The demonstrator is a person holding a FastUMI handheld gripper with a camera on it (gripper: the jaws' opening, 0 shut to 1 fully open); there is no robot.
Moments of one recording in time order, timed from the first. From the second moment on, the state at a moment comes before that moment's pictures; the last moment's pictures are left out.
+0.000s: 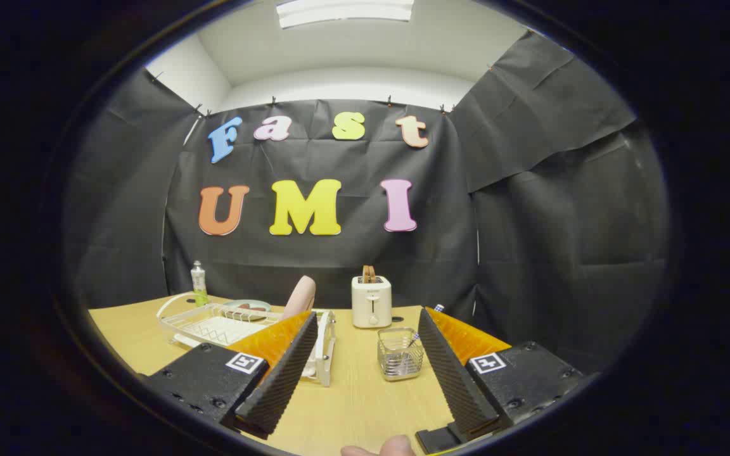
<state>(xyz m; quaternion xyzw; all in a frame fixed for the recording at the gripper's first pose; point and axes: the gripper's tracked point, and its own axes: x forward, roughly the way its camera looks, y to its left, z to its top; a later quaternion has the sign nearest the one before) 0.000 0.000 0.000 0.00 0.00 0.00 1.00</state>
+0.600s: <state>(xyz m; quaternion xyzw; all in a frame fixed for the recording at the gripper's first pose) -0.003 0.000 0.004 -0.01 -0.01 0.00 1.00</state>
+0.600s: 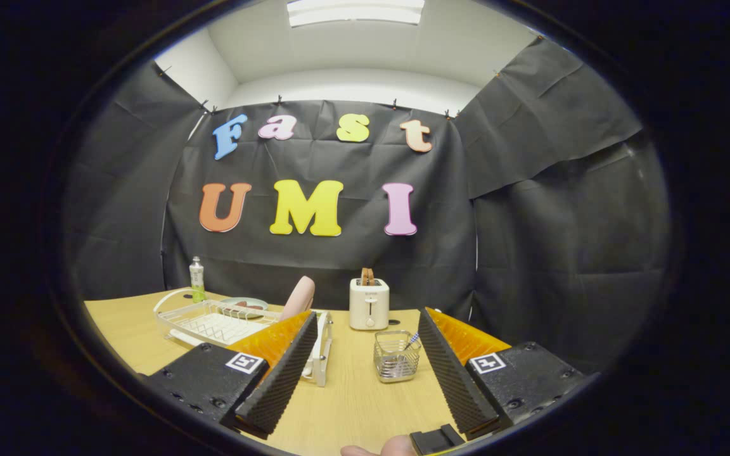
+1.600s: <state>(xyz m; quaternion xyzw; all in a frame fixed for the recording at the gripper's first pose) 0.067 0.045 0.068 -0.03 0.05 0.07 1.00</state>
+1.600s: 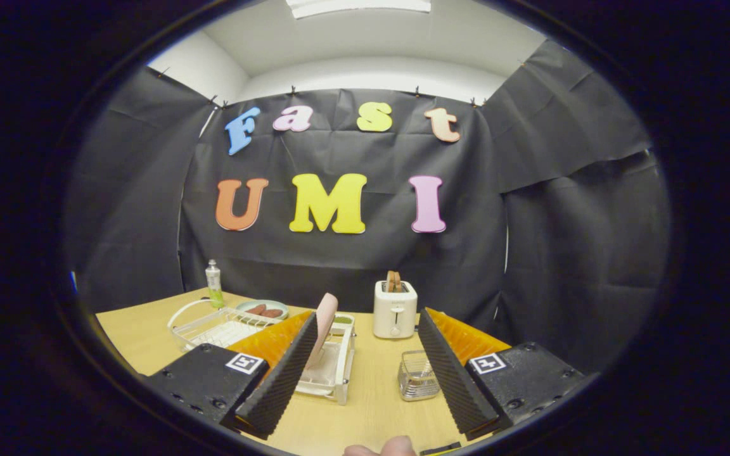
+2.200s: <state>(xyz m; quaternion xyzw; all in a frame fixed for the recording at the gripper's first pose) 0.194 0.111 0.098 -0.06 0.23 0.11 0.97</state>
